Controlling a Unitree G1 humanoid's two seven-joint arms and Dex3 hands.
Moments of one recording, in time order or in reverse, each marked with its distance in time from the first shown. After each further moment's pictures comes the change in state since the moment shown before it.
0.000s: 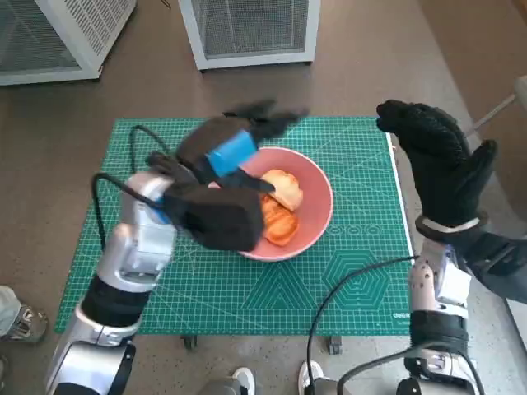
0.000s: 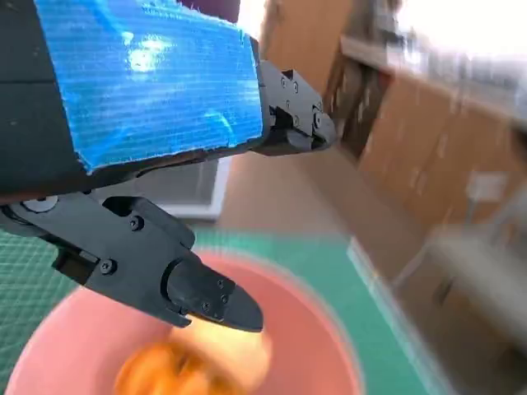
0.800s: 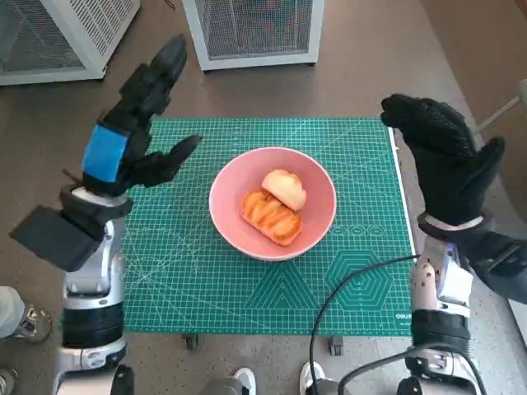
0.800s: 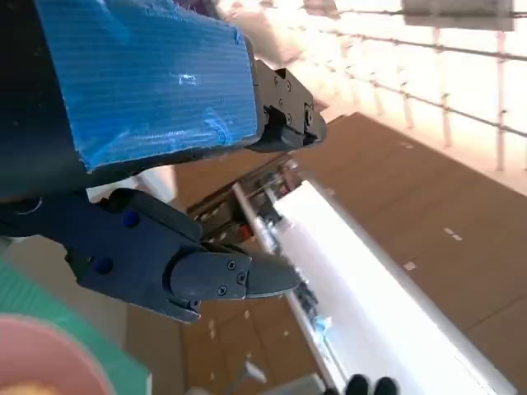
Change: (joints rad) left arm 0.225 -0.037 0.308 0.036 -0.554 -0.317 0.082; right arm -0.006 -0.001 0.000 -0.015 -0.012 -0.008 -0.030
